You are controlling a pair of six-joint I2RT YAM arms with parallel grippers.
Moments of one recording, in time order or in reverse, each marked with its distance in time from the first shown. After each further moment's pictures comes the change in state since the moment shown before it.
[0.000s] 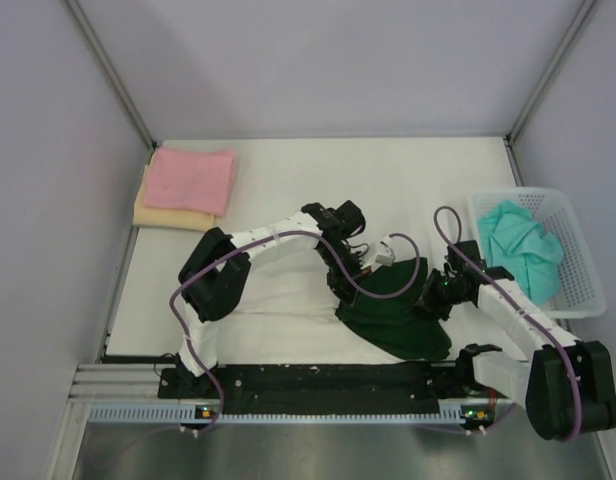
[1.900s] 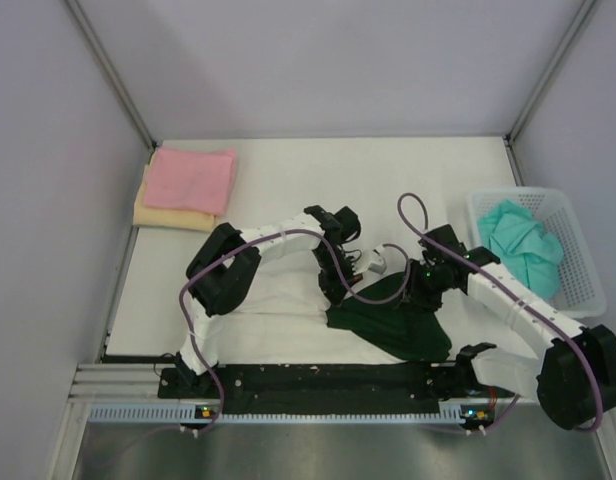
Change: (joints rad) left arm 0.027 0.065 -0.020 -0.041 -0.124 0.097; right arm 0.235 0.063 0.198 -0.139 0.138 -0.159
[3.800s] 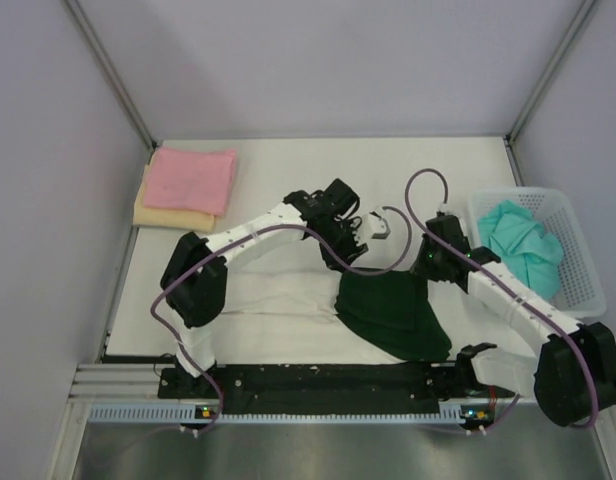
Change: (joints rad) left arm 0.018 -0.141 0.051 0.178 -0.293 -0.132; right arm -0.034 0.010 -0.013 0.340 0.386 -0.003
